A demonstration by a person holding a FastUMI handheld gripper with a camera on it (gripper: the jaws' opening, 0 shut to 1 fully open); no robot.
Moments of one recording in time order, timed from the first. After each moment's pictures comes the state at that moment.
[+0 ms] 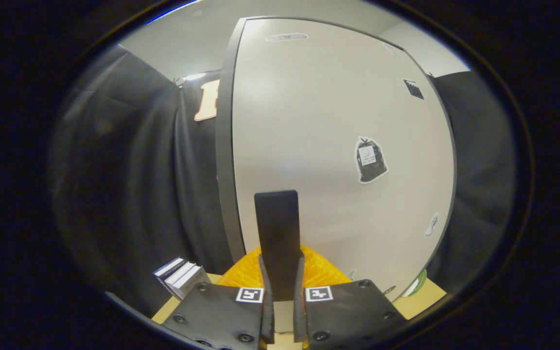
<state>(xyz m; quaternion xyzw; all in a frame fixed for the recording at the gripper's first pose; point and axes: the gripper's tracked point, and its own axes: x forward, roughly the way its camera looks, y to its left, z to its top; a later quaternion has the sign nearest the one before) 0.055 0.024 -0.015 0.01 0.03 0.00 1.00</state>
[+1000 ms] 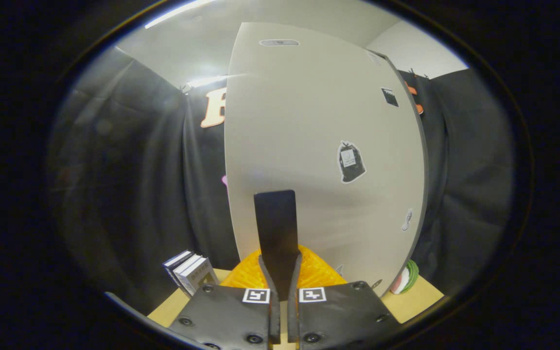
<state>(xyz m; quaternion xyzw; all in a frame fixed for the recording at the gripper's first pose) -0.008 -0.002 -0.011 0.01 0.02 0.02 1.00</state>
